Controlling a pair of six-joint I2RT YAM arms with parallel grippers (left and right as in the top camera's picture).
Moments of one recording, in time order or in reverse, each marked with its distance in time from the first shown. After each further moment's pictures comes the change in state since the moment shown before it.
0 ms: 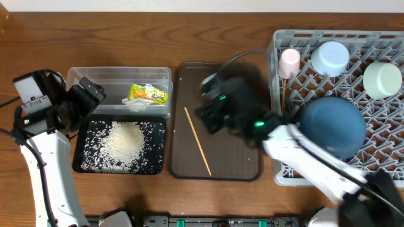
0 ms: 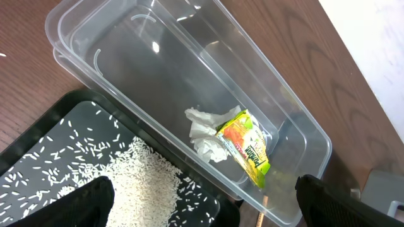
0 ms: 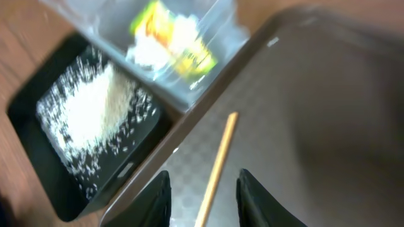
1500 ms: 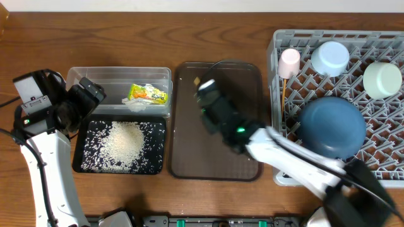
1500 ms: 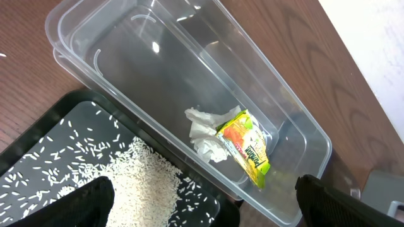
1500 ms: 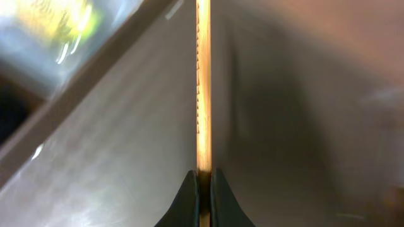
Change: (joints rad) left arm 0.000 0.000 0.000 0.000 0.000 0.000; right arm 0.057 0.022 0.000 -0.031 0.552 -0.107
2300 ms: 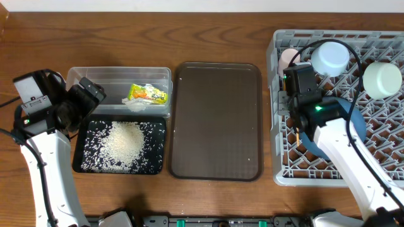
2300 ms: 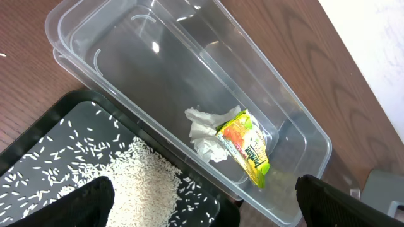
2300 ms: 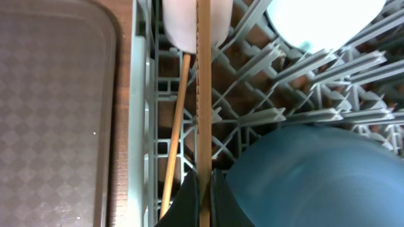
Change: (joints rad) left arm 0.000 0.000 0.000 0.000 0.000 0.000; right arm -0.496 -0.191 0.001 -0.394 0.004 0.064
